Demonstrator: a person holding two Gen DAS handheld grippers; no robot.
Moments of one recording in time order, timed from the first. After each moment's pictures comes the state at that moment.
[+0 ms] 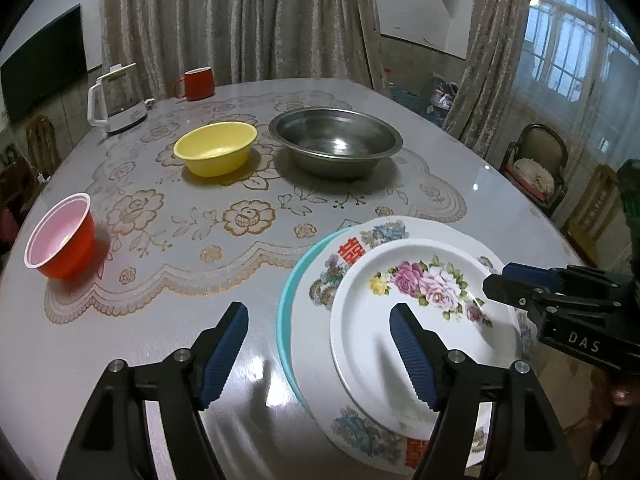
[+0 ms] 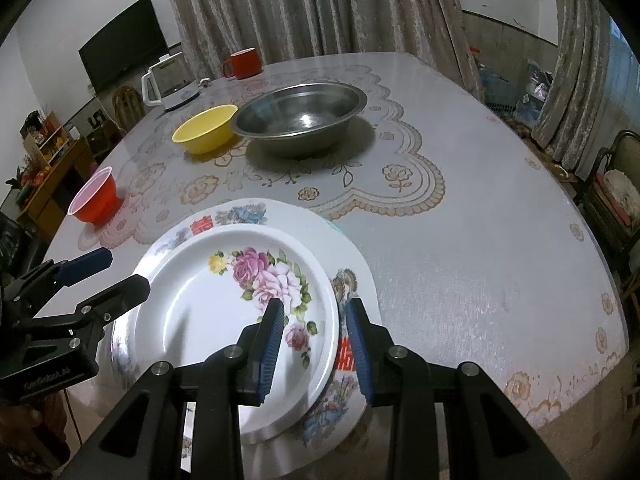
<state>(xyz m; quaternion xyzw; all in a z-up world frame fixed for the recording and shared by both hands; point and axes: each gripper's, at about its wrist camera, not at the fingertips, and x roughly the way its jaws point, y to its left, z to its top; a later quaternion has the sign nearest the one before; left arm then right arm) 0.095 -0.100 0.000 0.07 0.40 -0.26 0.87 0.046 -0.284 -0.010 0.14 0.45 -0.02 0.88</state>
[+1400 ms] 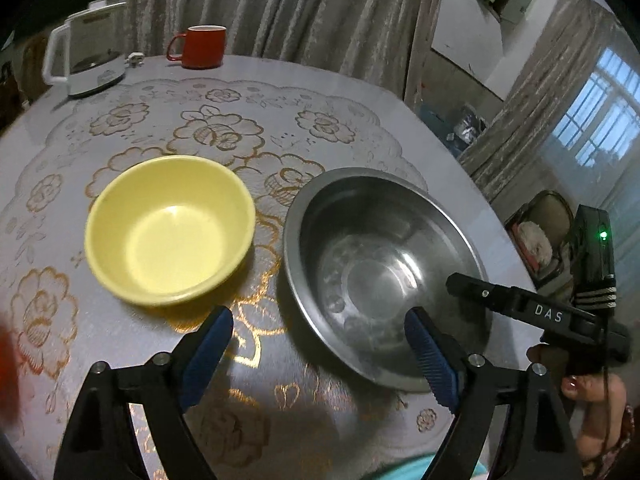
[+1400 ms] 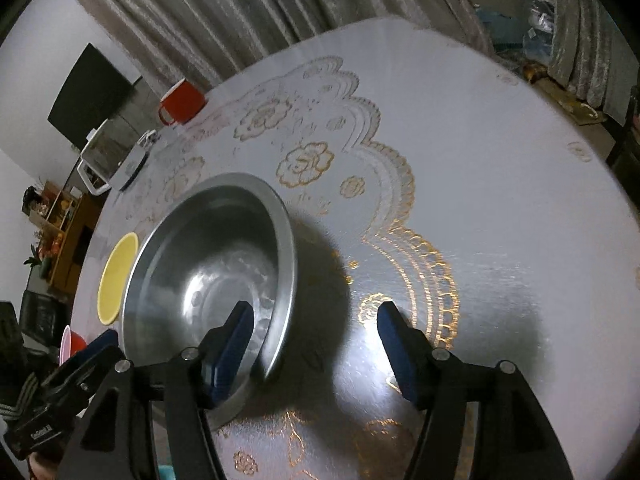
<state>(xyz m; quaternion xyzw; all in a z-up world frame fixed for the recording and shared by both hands) 0.309 -0.165 -0.016 -0.05 0.47 -0.25 0.85 0.279 -0.405 -0.055 0.27 0.48 0.01 0.84</state>
